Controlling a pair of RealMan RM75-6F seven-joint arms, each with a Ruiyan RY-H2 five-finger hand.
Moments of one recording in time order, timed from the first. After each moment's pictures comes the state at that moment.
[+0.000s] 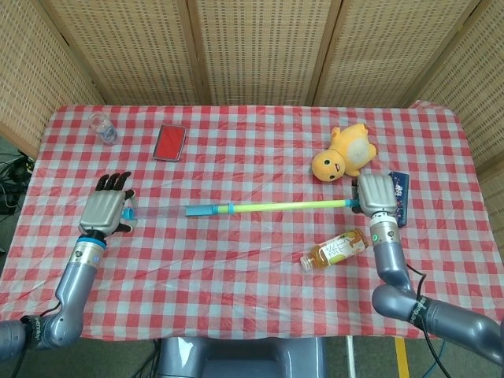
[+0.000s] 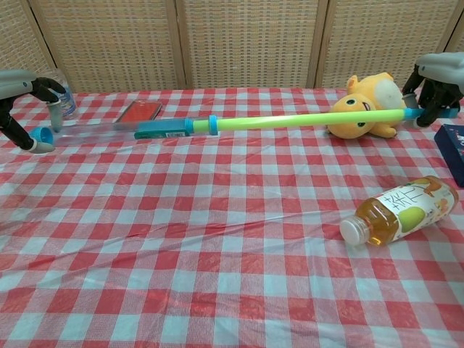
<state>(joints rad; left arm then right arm) -0.72 -1.30 -0.13 -1.72 0.73 1.16 0.55 0.78 -1.43 0.26 -1.43 -0.64 1.08 -0.59</state>
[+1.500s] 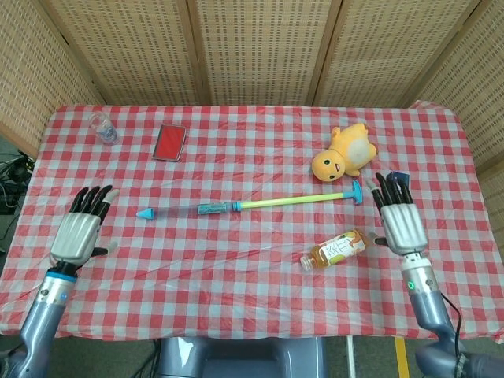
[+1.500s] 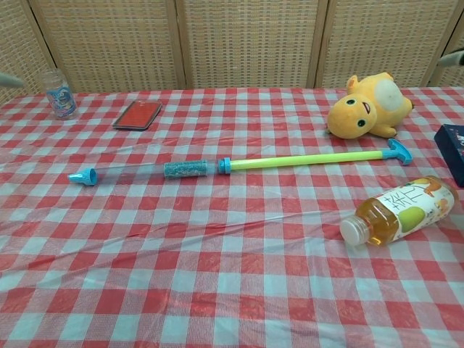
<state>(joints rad) -0.44 -1.30 0.03 -1.62 1.29 1.41 0.28 0.46 -1.33 0.04 -1.52 -1.28 1.41 -0.26</state>
